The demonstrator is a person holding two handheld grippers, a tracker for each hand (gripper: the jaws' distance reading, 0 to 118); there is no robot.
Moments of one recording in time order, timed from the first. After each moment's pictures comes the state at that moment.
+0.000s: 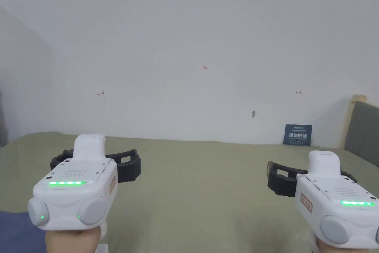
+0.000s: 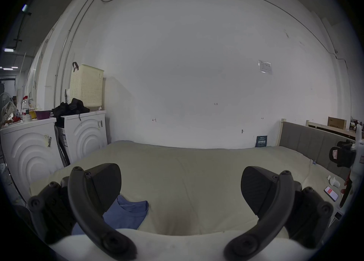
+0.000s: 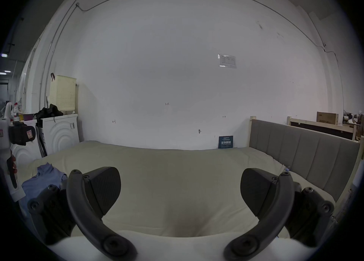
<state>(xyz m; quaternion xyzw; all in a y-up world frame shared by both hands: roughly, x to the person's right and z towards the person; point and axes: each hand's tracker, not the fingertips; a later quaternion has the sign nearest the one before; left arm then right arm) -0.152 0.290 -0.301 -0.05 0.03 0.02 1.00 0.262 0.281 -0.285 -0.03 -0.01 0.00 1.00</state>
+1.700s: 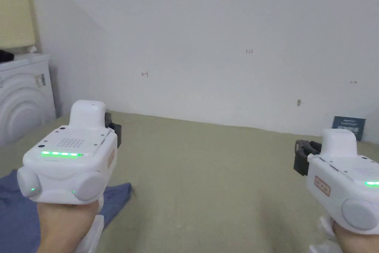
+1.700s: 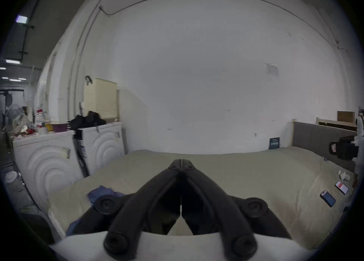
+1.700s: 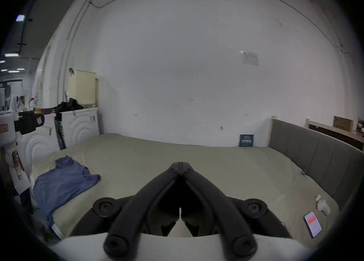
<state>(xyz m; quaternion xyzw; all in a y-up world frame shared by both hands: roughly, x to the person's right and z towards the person) -0.226 0.321 -0.233 -0.02 0.12 -0.02 0.99 0.178 0.305 -0.285 -0.04 0.11 0.02 0.99</state>
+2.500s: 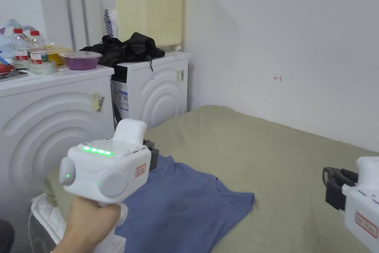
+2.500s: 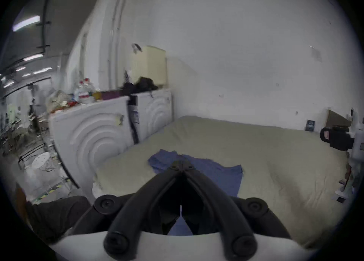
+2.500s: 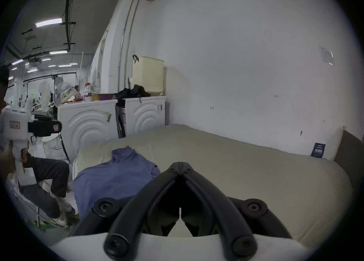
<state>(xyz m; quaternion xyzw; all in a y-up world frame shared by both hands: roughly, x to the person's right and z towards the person) -0.404 0.287 -0.208 -0.19 0.16 0.02 0.97 -0.006 0.268 -0.341 -0.09 0.31 0.05 0.94</state>
